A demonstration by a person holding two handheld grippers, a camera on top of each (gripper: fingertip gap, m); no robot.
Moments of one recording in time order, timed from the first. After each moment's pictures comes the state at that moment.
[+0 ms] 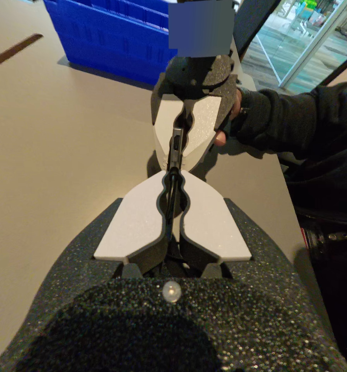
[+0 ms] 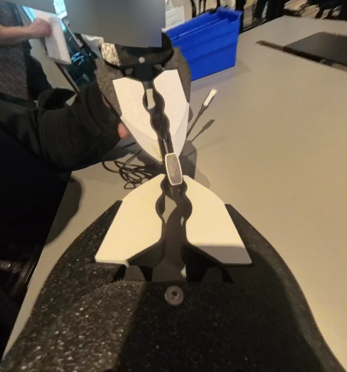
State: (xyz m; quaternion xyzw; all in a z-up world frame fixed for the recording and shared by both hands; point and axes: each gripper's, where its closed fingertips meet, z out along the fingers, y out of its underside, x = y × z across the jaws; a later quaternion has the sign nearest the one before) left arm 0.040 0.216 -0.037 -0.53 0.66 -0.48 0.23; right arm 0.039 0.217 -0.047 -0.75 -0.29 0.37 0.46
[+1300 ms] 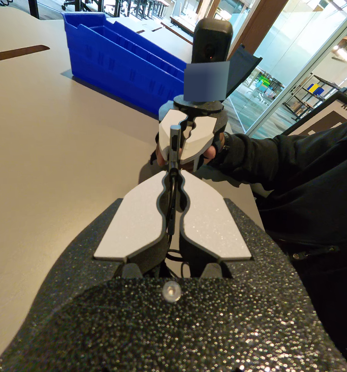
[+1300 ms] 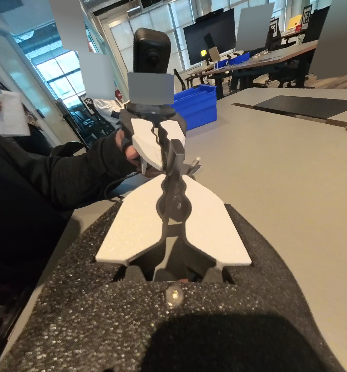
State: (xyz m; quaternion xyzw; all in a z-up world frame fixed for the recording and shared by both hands) left arm 0.041 0.228 -0.024 -0.55 0.57 -0.58 0.19; right arm 0.053 0.228 -0.019 -0.69 -0.22 0.40 0.56
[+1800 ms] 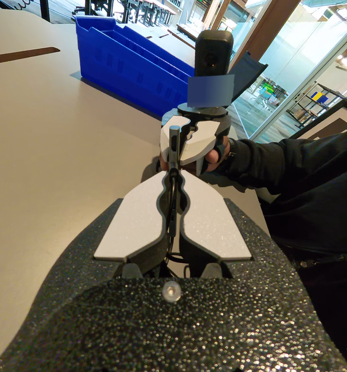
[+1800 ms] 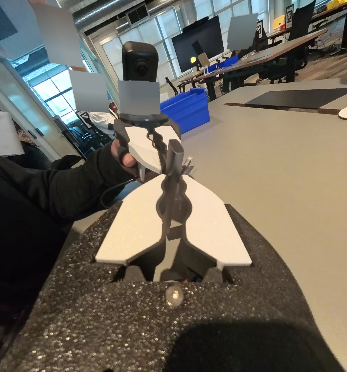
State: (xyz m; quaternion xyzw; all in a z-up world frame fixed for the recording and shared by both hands) left arm 0.046 0.233 -0.029 -0.56 0.56 -0.58 0.20; right arm 0.057 0.235 -0.024 -0.70 -0.17 0.42 0.56
